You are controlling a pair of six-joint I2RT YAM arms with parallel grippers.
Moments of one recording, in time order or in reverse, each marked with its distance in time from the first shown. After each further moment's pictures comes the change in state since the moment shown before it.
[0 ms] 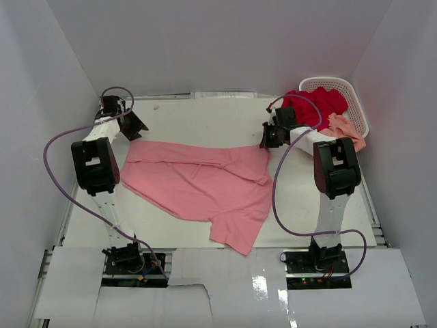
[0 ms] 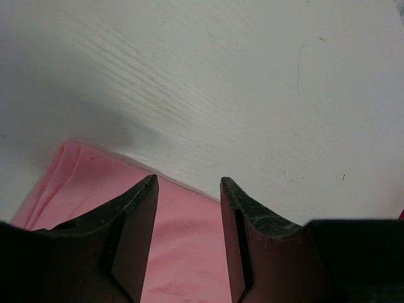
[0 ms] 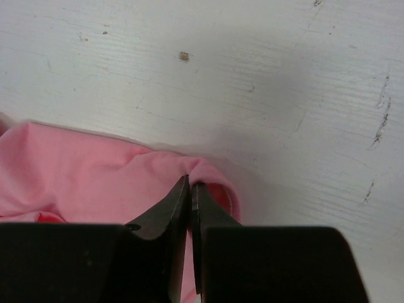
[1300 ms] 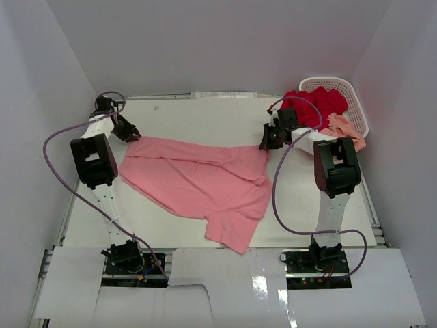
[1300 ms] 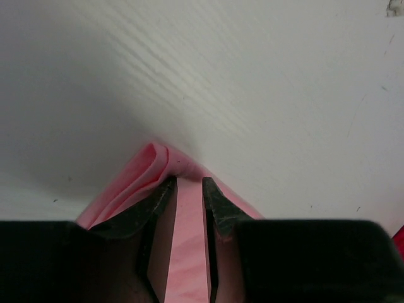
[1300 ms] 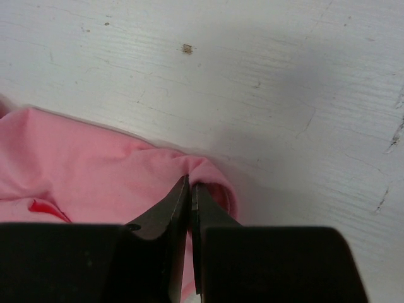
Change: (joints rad) left arm 0.072 0.157 0.143 -0.135 0.007 -0.048; right arm -0.020 0.016 -0.016 0.025 -0.061 0.000
